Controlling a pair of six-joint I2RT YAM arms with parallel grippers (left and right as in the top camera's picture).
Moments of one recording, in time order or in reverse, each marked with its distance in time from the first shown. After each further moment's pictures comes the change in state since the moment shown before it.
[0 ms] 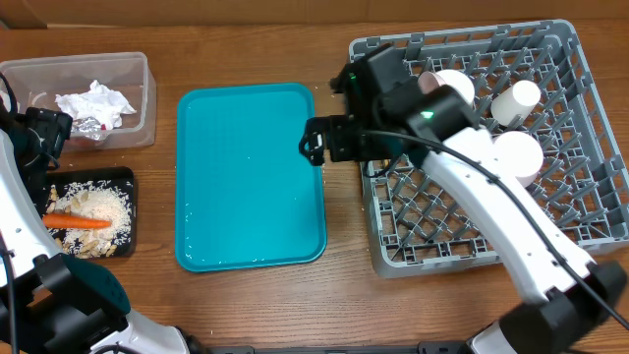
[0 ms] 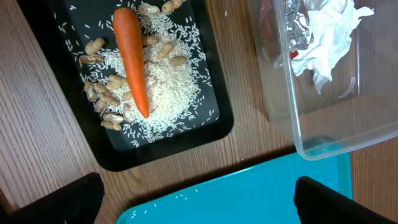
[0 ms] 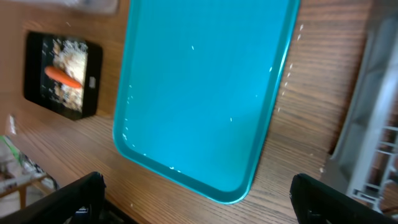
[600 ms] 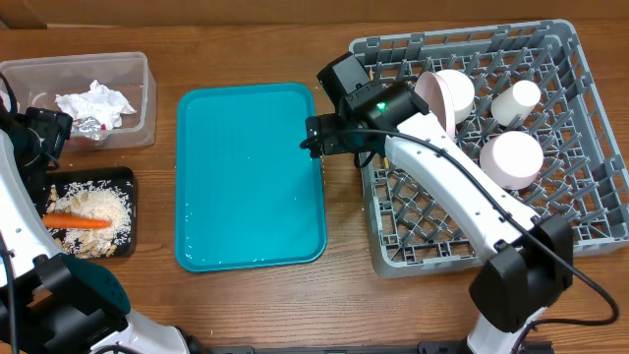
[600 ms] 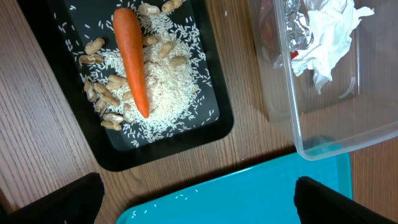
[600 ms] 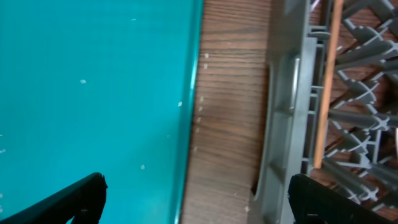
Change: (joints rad) left arm 0.000 0.000 0.000 0.000 0.000 0.000; right arm 0.018 0.176 0.000 0.066 0.359 -0.003
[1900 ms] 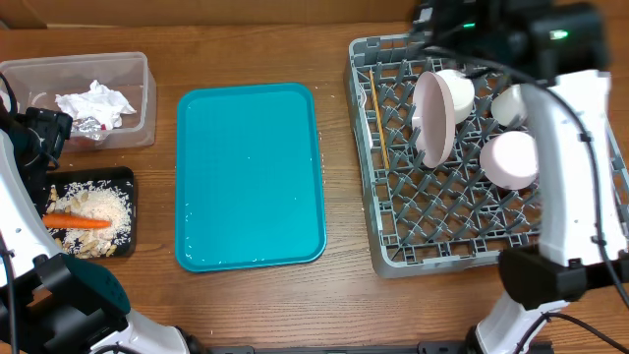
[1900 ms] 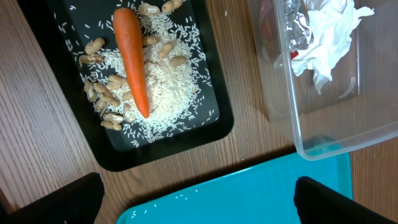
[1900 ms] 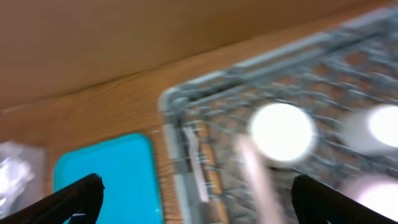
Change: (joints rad) left arm 0.000 0.000 0.000 0.000 0.000 0.000; right arm -0.428 0.012 0.667 -0.304 -0.056 0.005
